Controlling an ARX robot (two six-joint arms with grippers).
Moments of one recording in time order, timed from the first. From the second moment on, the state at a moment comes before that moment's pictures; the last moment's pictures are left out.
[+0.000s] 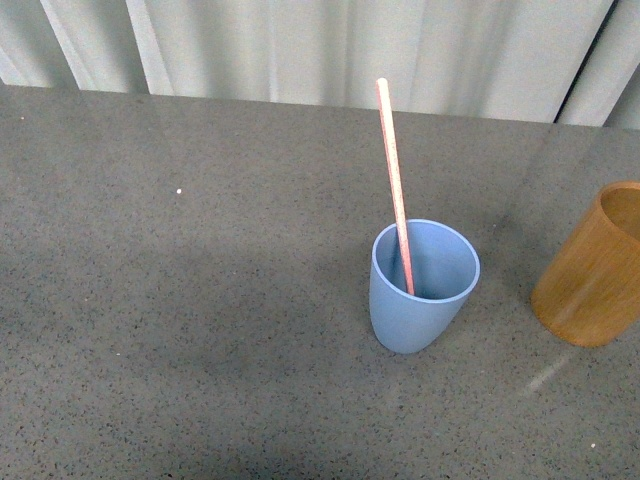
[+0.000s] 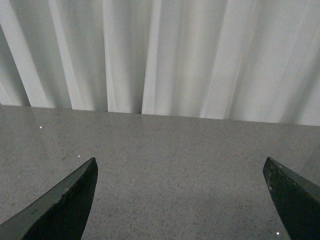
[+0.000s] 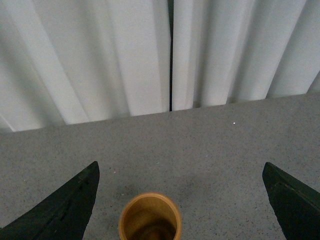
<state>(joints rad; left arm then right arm) 0.00 0.00 0.02 0.00 0.00 0.00 0.26 0.90 0.43 0.24 0.43 0.14</state>
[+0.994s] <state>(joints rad) 0.00 0.00 0.02 0.00 0.00 0.00 0.00 0.49 0.06 0.43 0.00 0.00</state>
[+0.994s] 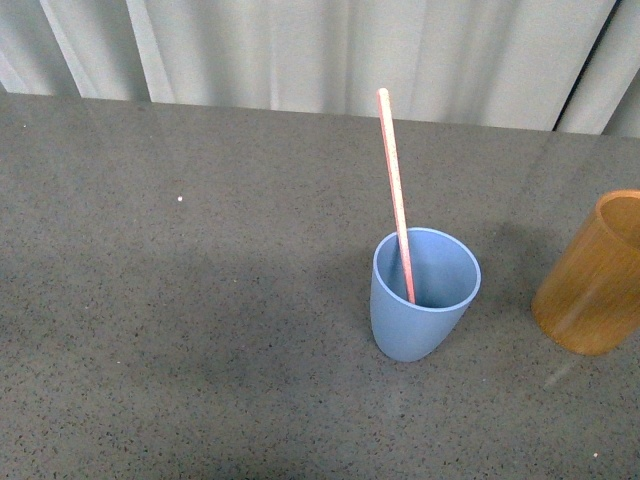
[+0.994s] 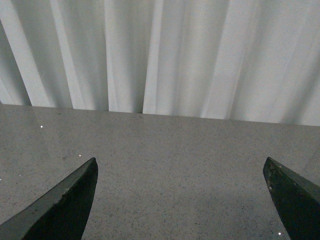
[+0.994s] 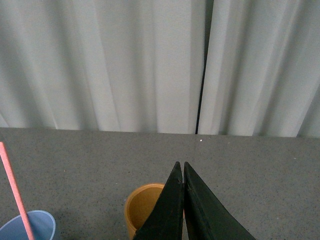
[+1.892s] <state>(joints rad) 0.00 0.00 0.02 0.00 0.00 0.00 0.00 0.20 0.02 0.20 0.00 0.00</state>
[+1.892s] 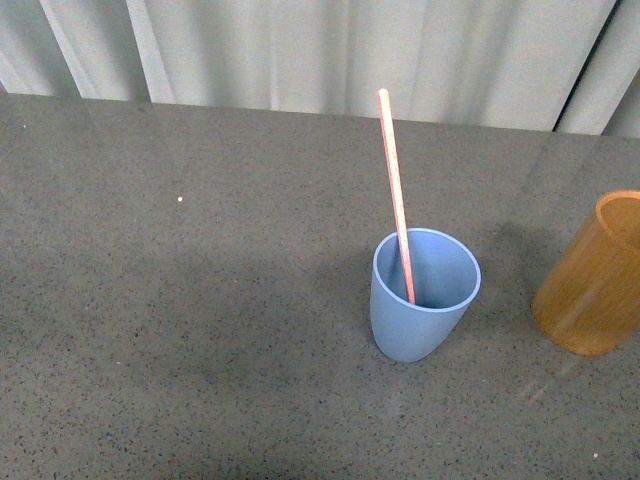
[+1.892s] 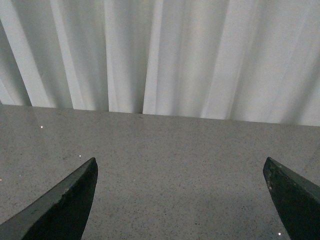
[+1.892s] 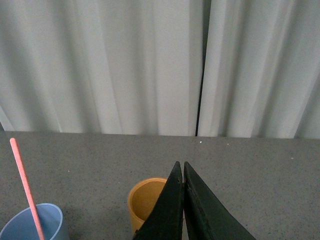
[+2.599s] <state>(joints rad) 0.00 0.00 0.02 0.00 0.00 0.00 0.00 0.00 0.02 0.00 0.00 0.00</state>
